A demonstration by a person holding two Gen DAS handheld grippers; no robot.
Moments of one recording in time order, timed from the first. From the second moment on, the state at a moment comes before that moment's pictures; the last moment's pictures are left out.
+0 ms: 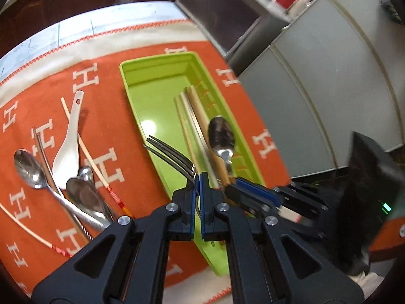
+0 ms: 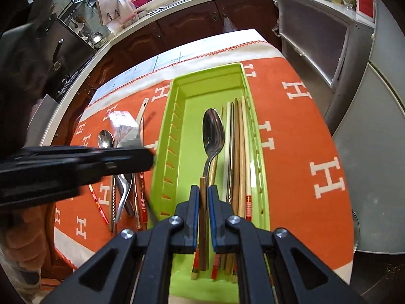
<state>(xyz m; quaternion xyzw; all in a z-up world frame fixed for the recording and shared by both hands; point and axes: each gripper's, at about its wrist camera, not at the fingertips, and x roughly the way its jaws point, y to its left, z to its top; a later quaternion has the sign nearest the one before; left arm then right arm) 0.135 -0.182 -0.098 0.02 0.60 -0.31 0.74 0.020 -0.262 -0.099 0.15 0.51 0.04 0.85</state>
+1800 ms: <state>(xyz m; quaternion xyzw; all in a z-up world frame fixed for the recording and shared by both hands) 0.084 -0.010 -0.102 -0.03 0.57 -0.14 0.81 0.036 -0.211 -0.098 0.14 0.52 0.08 0.84</state>
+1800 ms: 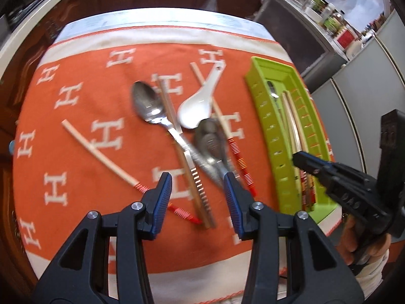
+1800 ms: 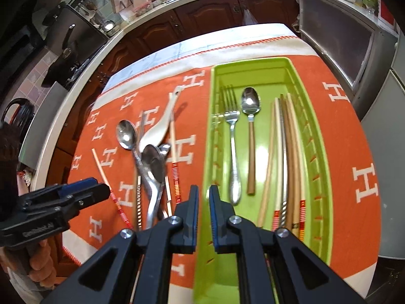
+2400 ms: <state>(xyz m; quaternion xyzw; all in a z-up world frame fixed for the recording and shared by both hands) 0.086 0.081 -0.132 -0.12 0.58 -0.08 0.80 0.060 -0.145 -0.096 0.11 0.54 0.14 0.82</state>
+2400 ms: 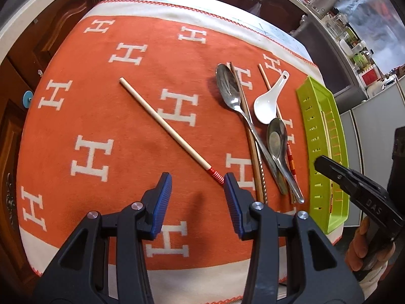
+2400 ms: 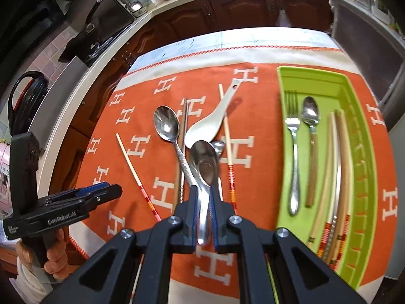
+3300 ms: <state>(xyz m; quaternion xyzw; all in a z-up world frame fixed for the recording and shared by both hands) 0.177 0.060 -0.155 -0.16 0.52 -0.10 0.83 0.100 -0.134 -0.129 0.10 0.57 0.13 0.81</state>
